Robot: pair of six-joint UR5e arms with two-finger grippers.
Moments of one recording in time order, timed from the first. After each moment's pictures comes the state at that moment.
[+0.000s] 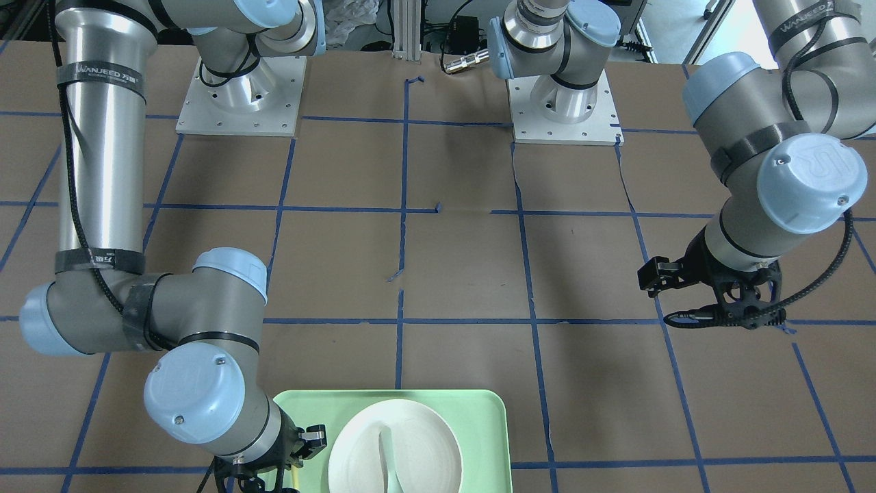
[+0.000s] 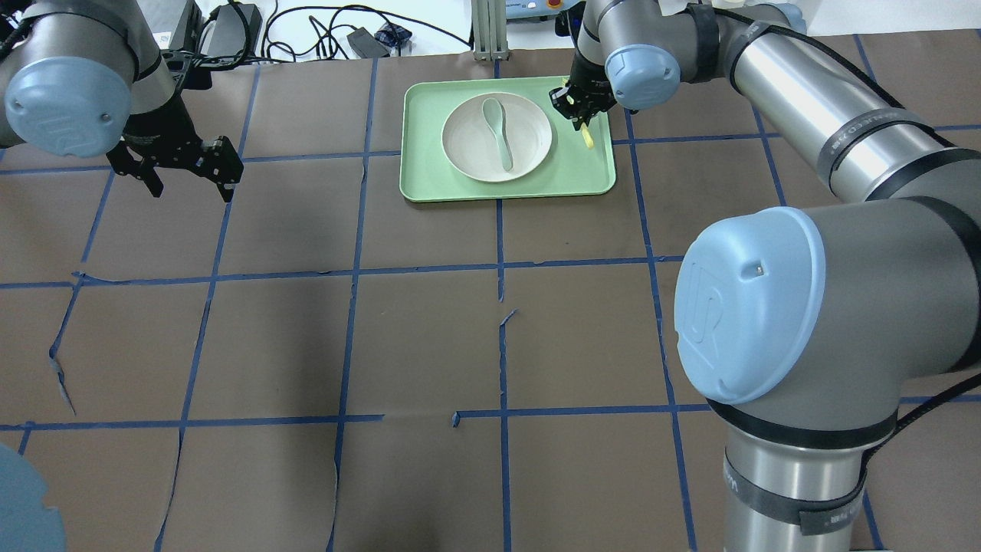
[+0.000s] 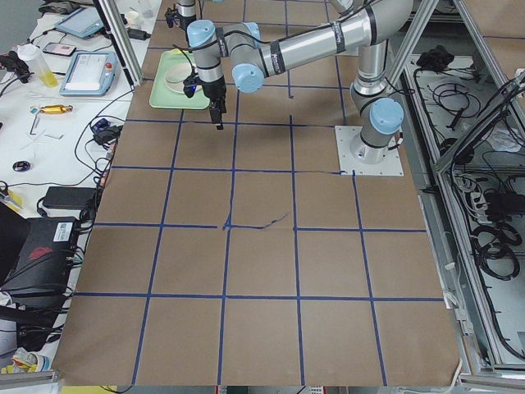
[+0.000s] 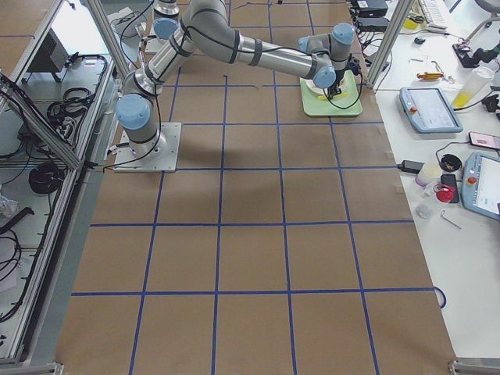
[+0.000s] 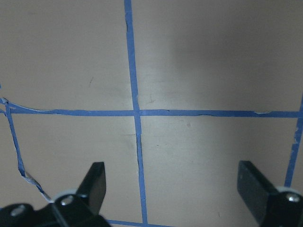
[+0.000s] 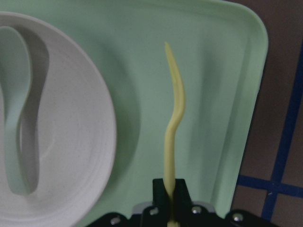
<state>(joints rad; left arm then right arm) -1.37 -1.86 -1.57 -1.36 1.76 0.21 1.66 -0.76 1.11 -2.02 -1.47 -0.11</state>
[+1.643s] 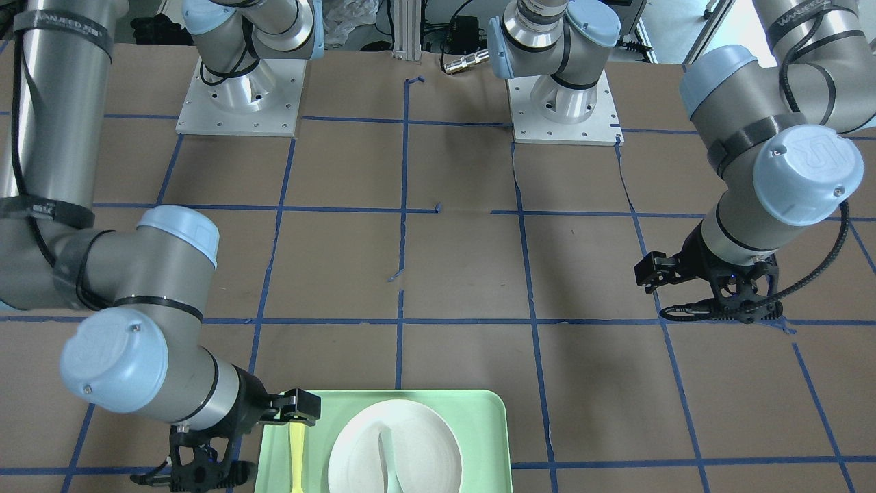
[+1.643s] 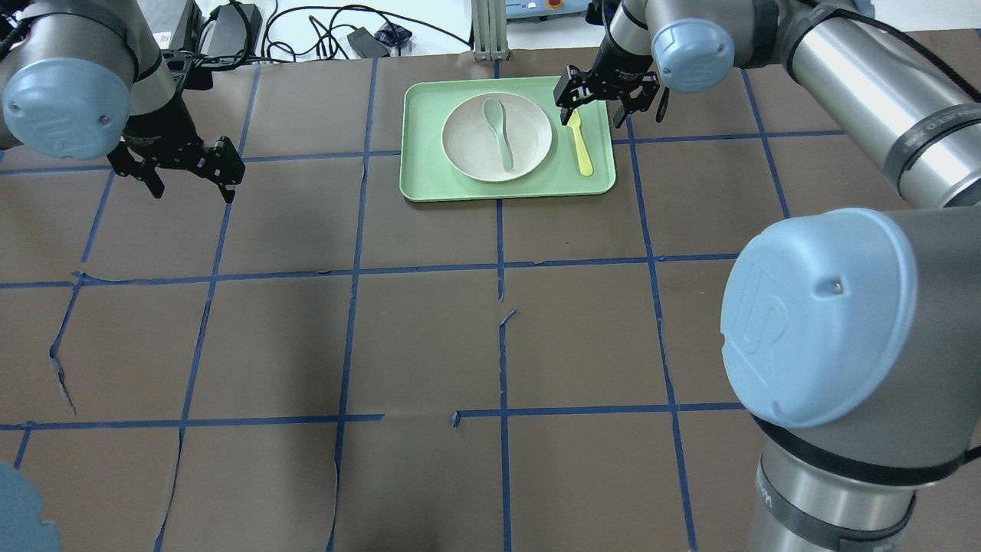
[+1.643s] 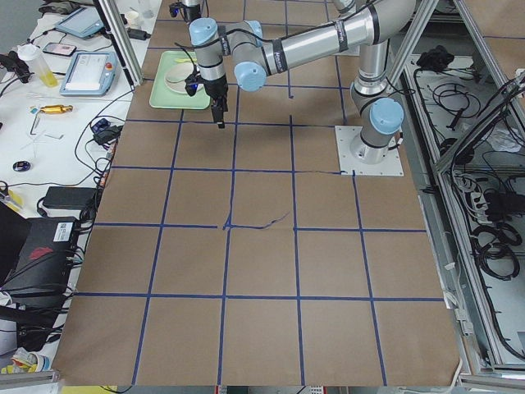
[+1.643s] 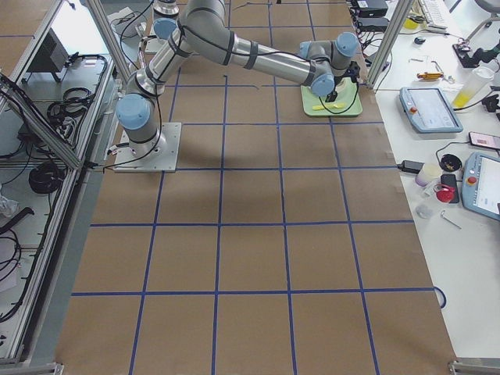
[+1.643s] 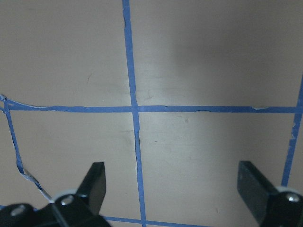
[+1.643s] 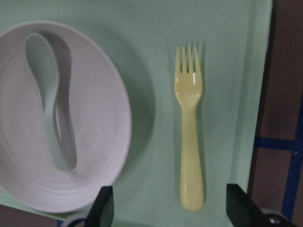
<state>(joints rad) -1.39 -1.84 -1.57 -1.36 1.76 0.20 1.60 -0.91 1.20 -1.88 -1.37 -0.03</state>
